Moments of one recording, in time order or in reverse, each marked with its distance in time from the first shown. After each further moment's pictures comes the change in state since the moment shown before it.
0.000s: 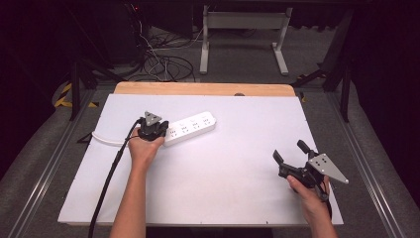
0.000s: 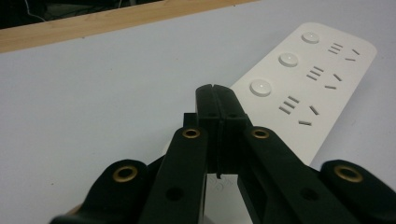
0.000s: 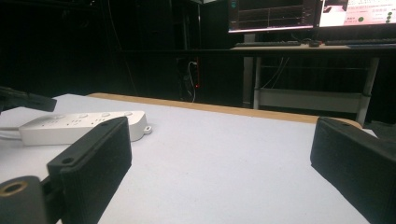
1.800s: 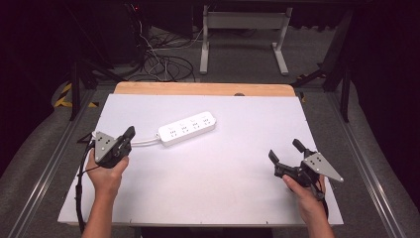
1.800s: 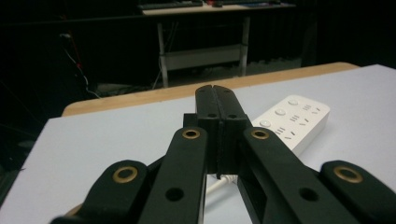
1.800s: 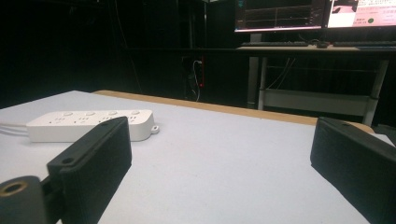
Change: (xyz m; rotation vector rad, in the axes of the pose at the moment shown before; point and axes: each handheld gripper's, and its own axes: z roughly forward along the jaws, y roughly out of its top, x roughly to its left) left arm 0.018 -0.042 -0.135 -0.370 0.095 -0.016; right arm 0.007 0.001 0.006 0.002 0.021 -0.021
